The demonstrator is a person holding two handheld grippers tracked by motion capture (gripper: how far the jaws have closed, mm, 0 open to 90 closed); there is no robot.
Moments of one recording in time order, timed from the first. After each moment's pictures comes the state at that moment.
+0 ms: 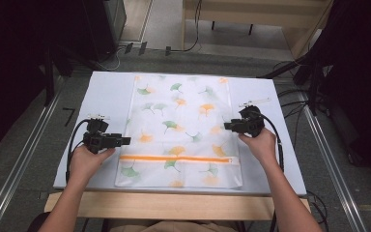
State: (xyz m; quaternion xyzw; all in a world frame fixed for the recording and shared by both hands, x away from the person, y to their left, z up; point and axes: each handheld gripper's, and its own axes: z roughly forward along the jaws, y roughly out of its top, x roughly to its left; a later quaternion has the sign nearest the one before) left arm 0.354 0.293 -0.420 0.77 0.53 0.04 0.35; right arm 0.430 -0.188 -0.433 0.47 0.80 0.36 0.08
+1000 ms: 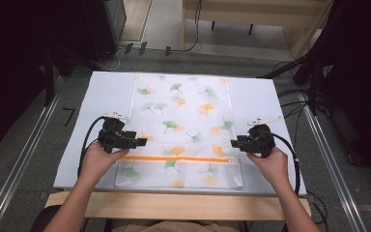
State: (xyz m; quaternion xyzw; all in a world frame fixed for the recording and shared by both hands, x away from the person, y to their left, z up) left arm 0.353 0.246 -0.405 0.81 0.47 0.03 0.36; right arm 0.364 -0.205 -0.431 0.45 0.81 0.36 0.08
